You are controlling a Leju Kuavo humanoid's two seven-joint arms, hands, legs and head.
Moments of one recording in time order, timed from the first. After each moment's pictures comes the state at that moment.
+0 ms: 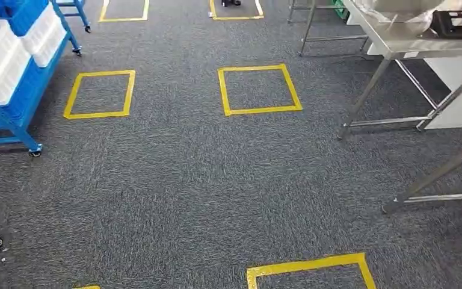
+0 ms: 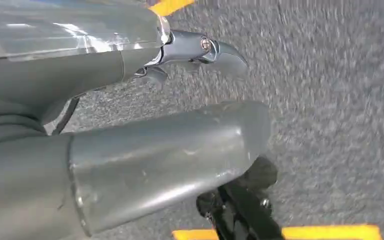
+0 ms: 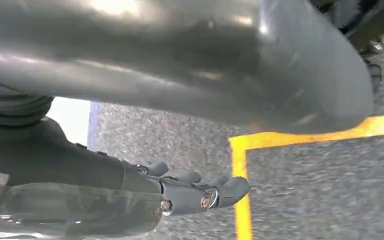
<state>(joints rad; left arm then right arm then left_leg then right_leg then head) -0.04 -0.08 1.52 -0.25 -1.47 -0.16 -0.39 0.03 0.23 -1.40 -0.40 1.37 0.01 -0.16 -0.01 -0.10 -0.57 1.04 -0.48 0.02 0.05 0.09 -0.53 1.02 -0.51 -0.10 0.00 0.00</state>
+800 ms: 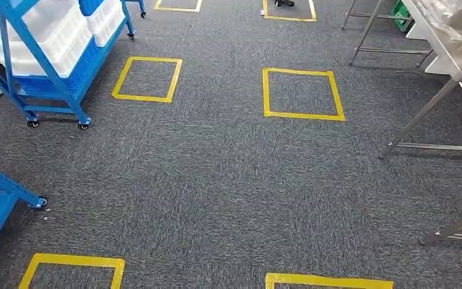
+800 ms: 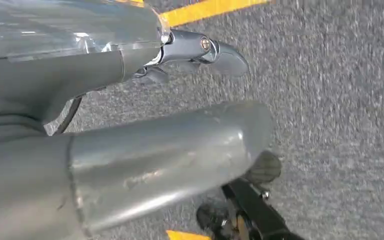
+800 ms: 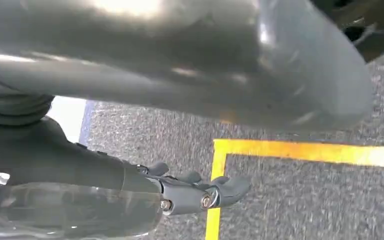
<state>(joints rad) -0.02 -0.05 1.52 -0.25 -1.47 -0.16 -0.39 0.02 0.25 -1.43 -0.40 1.38 0.01 -0.18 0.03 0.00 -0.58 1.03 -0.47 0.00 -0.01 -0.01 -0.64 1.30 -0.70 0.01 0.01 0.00</state>
